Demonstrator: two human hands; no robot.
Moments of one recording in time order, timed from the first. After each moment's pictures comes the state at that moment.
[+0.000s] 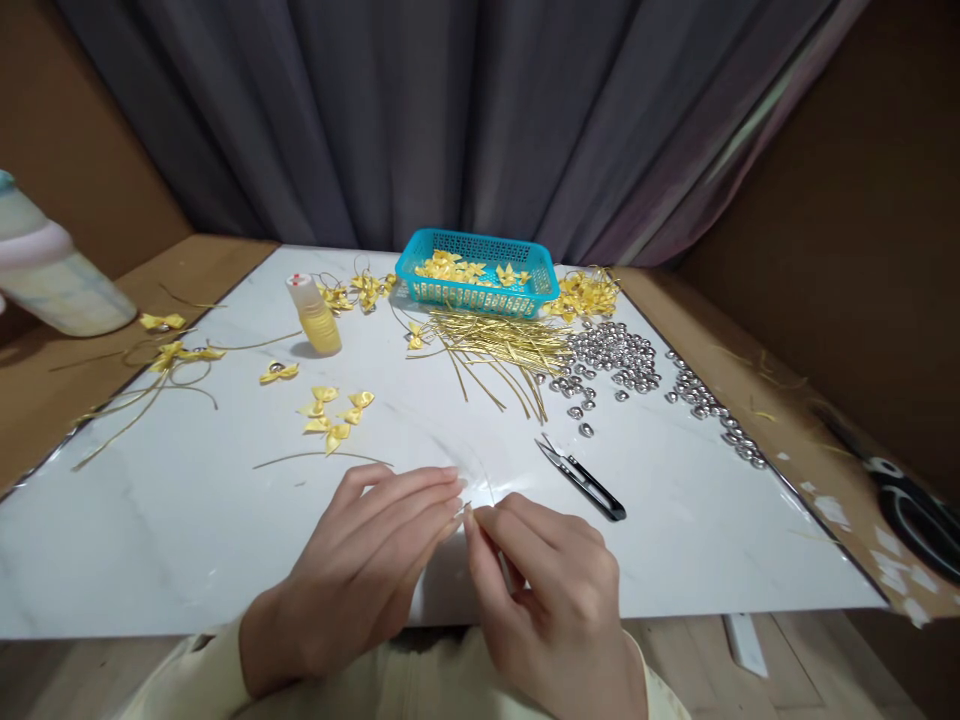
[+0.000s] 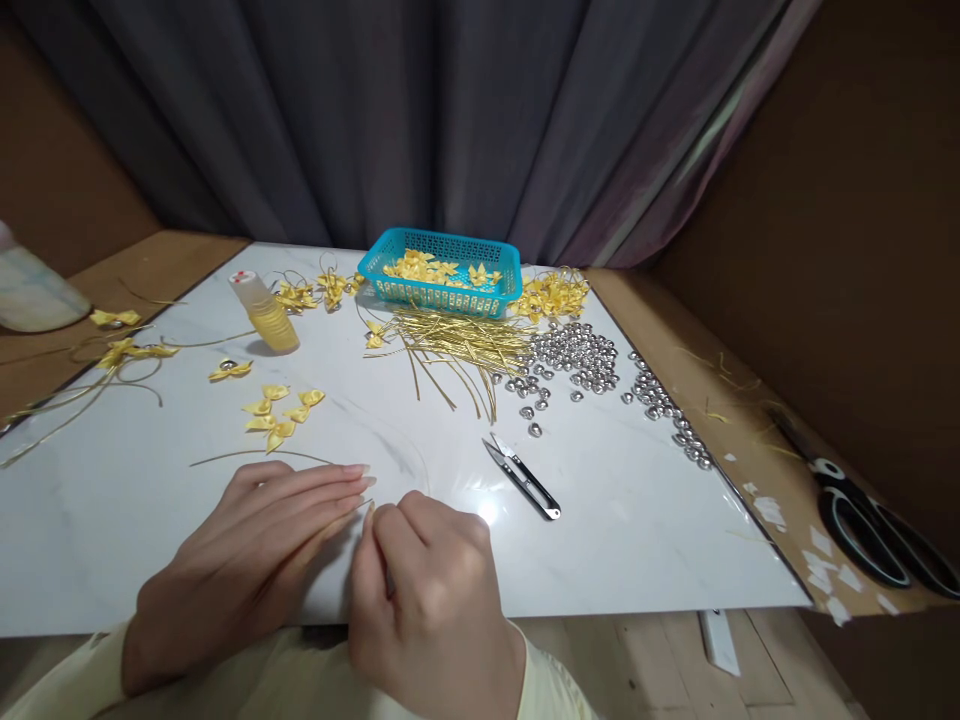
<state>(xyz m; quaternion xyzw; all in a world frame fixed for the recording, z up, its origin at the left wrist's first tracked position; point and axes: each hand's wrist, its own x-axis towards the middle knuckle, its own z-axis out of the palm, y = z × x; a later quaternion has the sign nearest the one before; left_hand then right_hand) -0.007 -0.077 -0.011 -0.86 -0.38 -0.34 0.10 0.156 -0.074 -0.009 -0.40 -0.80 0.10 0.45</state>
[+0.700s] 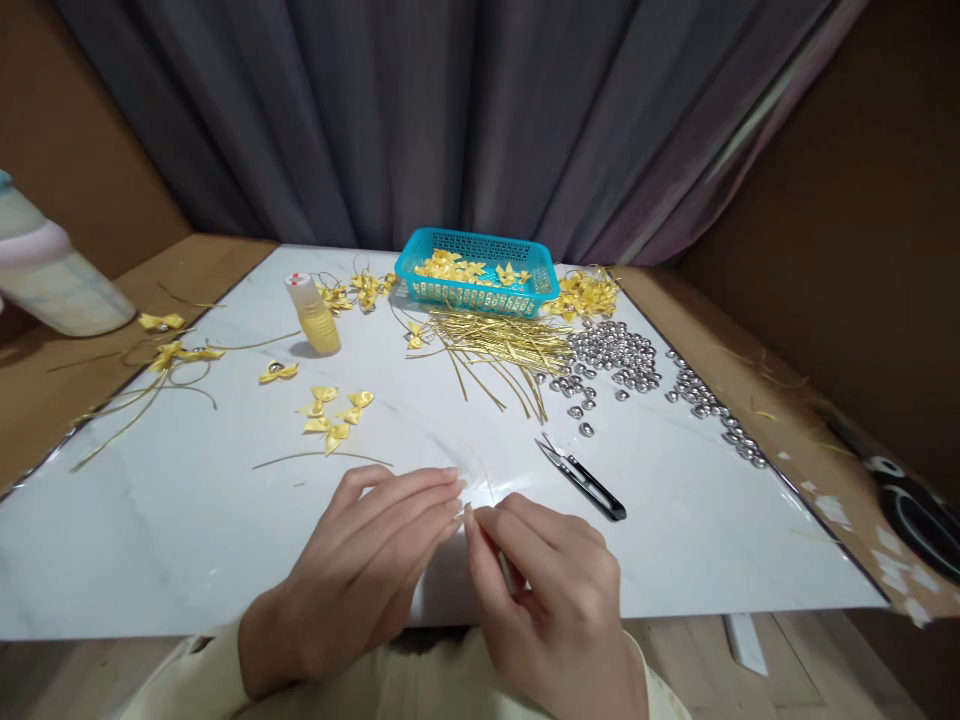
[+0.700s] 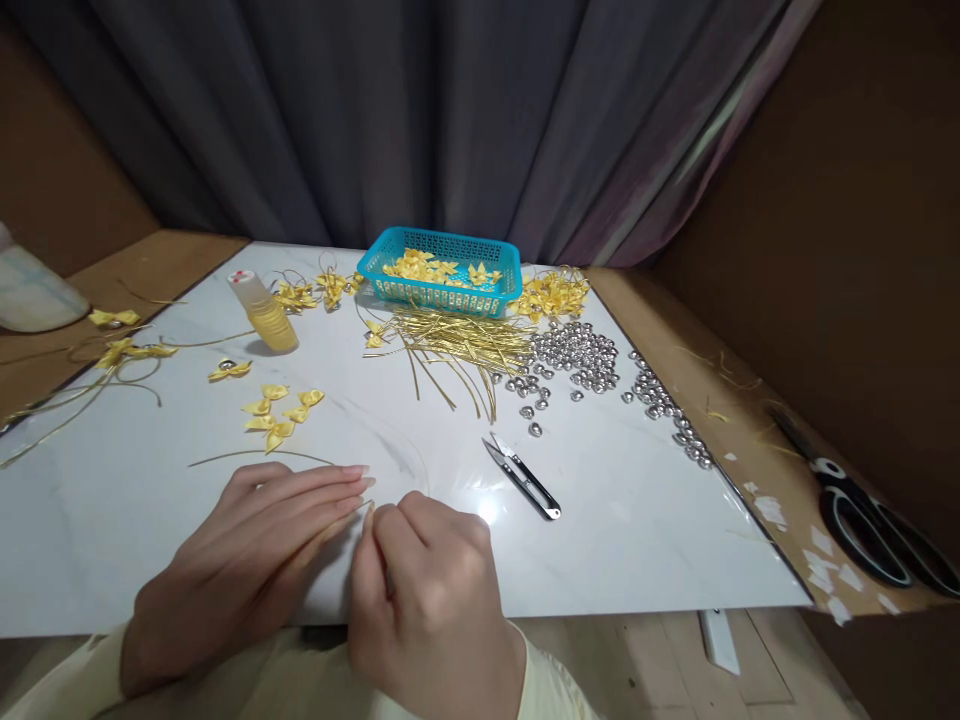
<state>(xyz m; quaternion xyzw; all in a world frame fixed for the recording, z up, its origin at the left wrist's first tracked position) -0.009 -0.077 -0.013 -0.86 -0.37 -0.34 0.10 0.156 -0.075 -0.010 -0.40 -0.79 0.09 0.45</state>
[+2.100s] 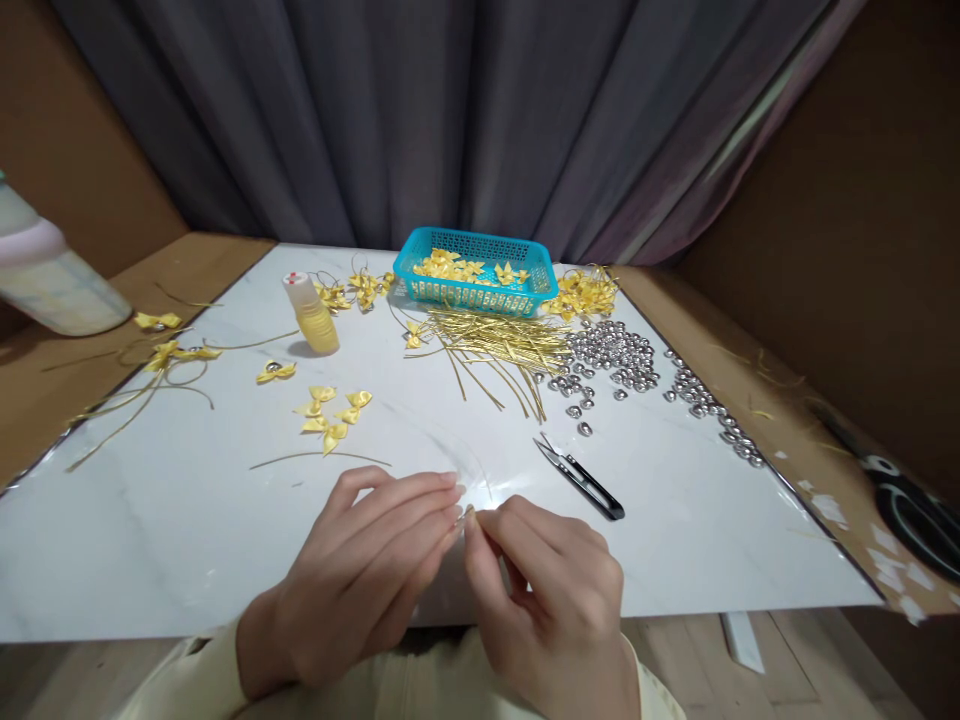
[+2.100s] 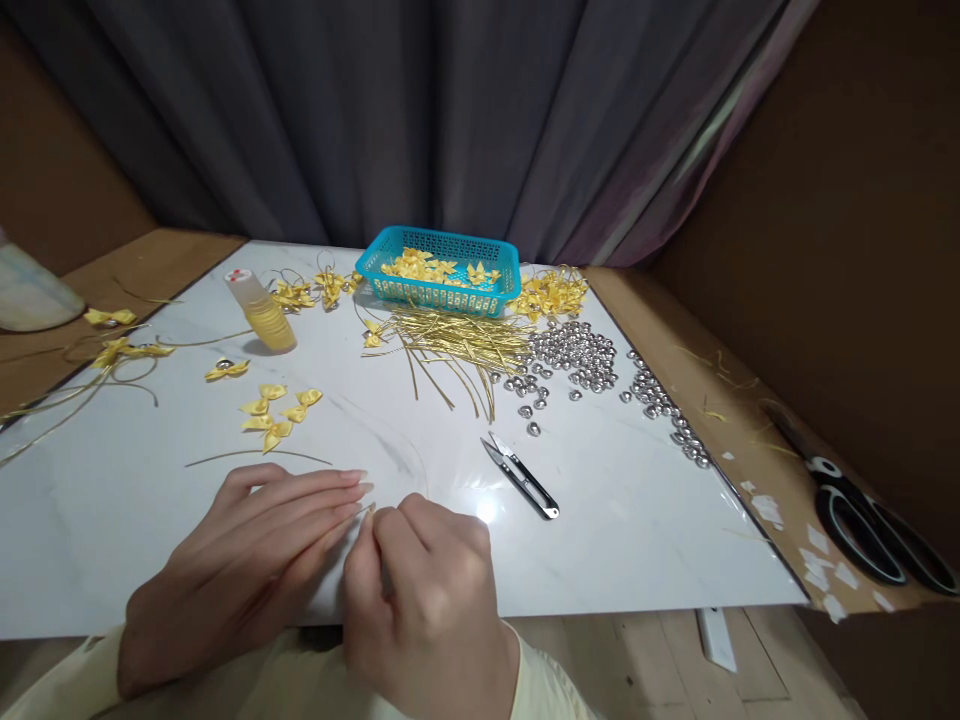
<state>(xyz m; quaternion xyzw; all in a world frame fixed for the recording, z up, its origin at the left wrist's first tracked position) -0.006 -0.077 -0.011 -0.86 -0.36 -0.36 0.07 0.153 -0.074 -0.009 -0.38 -0.78 0.06 0.48</state>
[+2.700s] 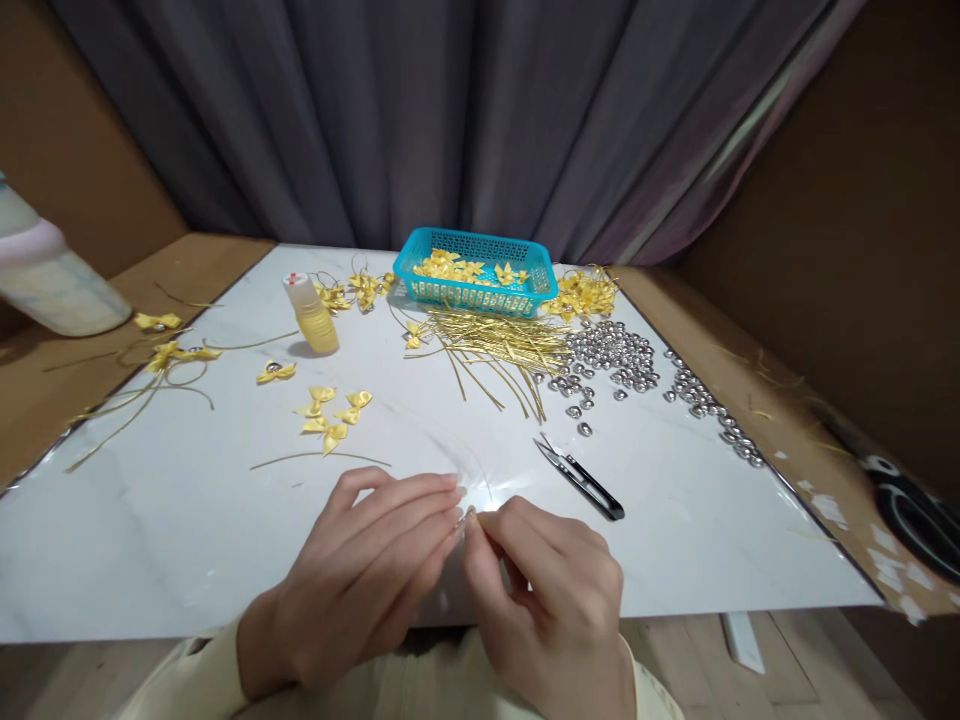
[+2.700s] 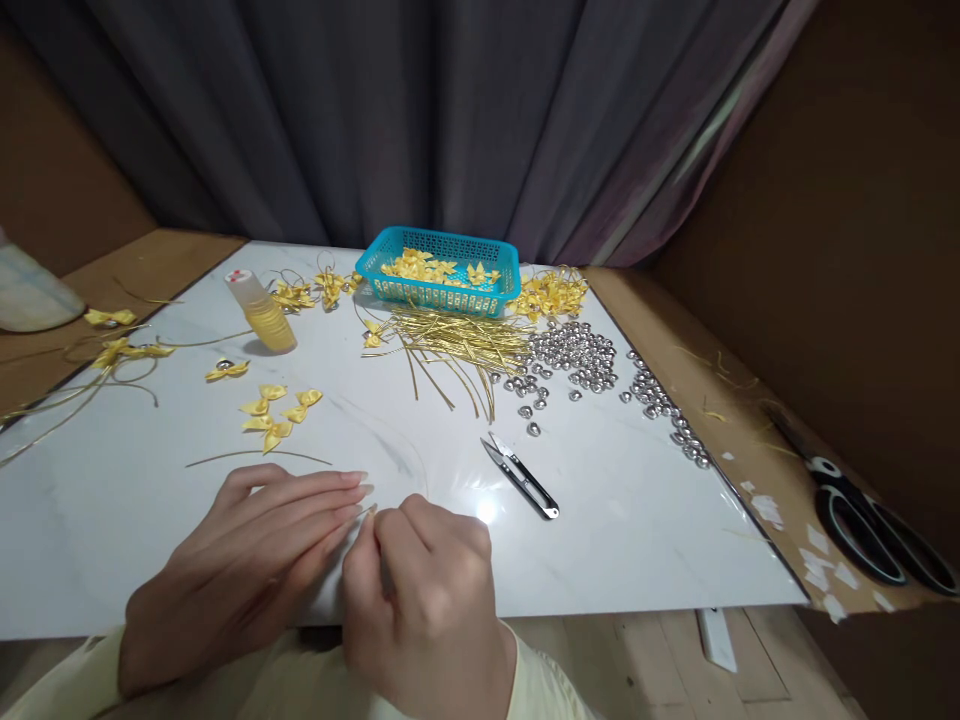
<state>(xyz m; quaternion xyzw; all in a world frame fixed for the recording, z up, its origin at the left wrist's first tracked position) -0.003 -0.077 -0.011 -0.86 -0.36 -0.36 0.06 0.152 -0.076 -0.008 -0.40 -0.78 0.06 0.49</state>
